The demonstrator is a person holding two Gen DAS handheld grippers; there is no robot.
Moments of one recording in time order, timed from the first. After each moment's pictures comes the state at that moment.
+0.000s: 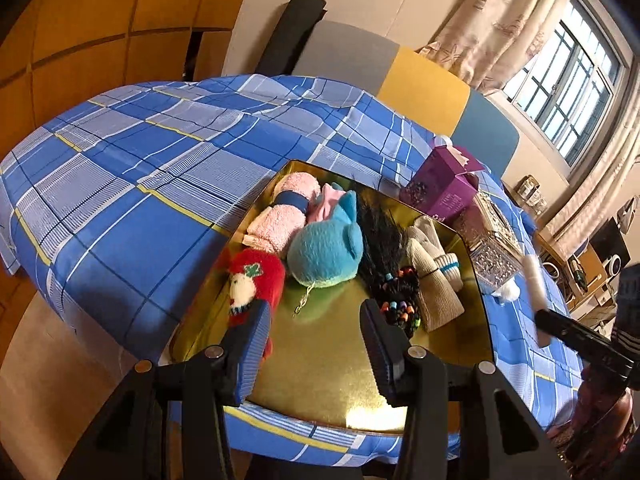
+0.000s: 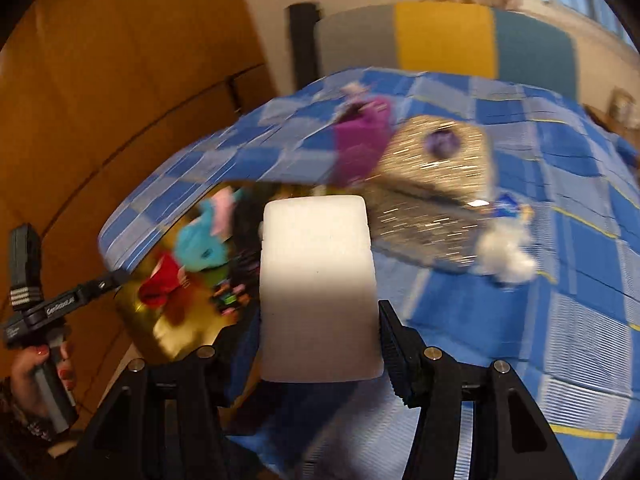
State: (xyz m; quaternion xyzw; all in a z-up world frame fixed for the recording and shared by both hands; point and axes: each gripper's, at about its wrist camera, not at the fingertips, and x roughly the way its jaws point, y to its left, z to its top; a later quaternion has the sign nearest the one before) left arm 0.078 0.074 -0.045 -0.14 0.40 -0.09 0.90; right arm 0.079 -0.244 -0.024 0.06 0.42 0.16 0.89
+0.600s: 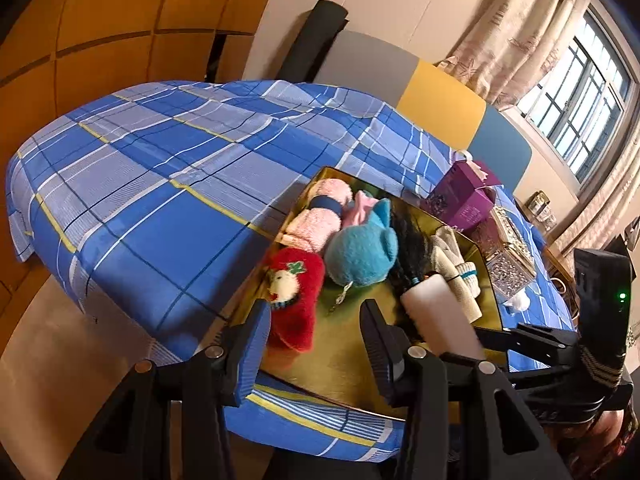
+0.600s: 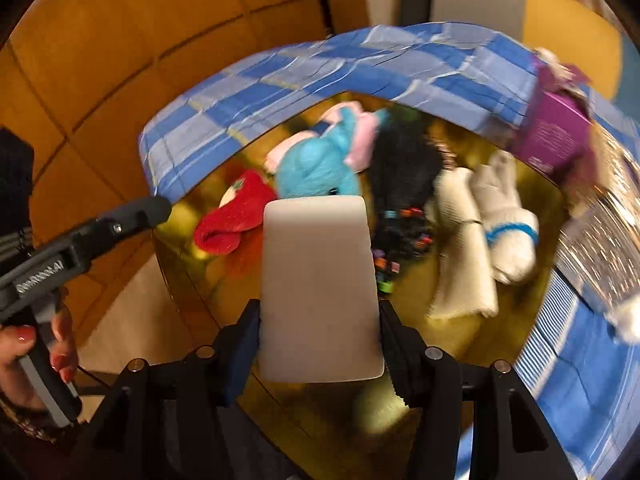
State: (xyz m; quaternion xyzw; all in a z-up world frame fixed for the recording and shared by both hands) left arm 0.068 0.106 -0.051 -0.17 0.39 -0.06 0.90; right arm 0.109 -0.101 -0.067 -0.05 0.50 0.28 0.82
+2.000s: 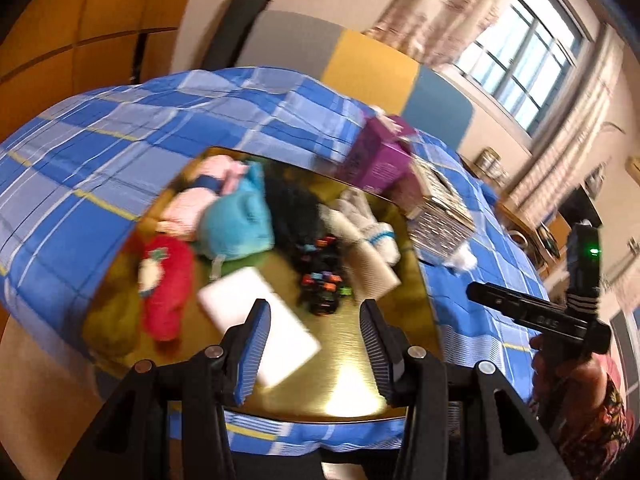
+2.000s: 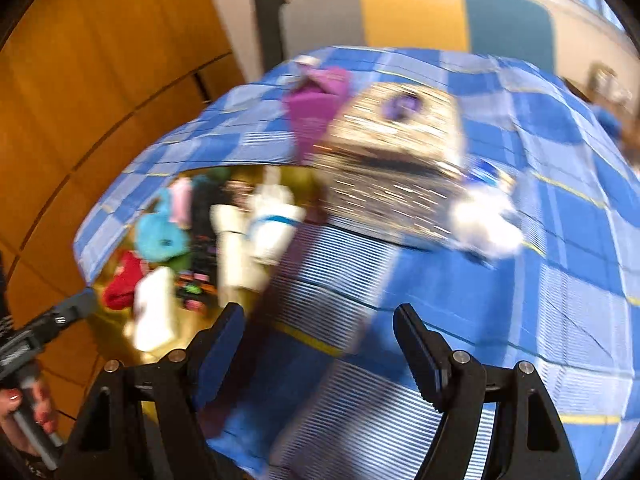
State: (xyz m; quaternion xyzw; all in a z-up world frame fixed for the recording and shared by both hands) left arm 0.068 0.010 -0.038 -0.12 0.41 -0.18 0.89; right arm 0.092 -0.289 -0.052 0.09 0.45 0.10 0.88
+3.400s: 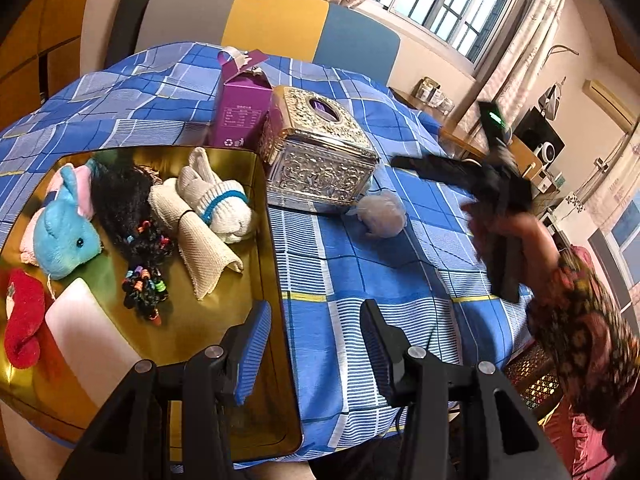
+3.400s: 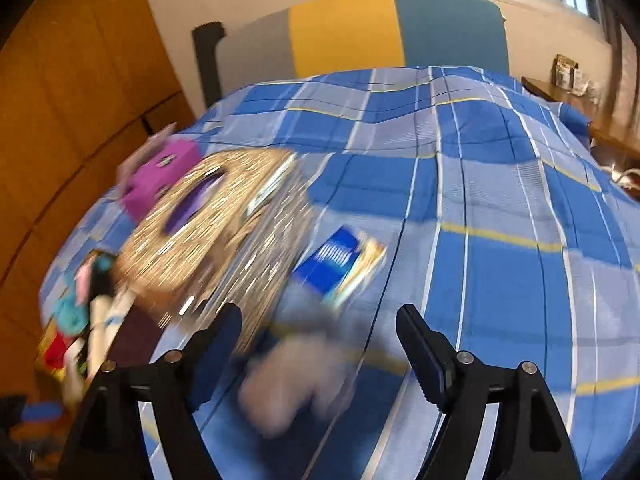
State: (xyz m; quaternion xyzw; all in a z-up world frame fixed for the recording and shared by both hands) left arm 0.072 -0.127 -0.042 -0.04 0.45 -0.28 0.85; right arm 0.188 -0.432 -0.065 0.10 0.42 0.05 0.90
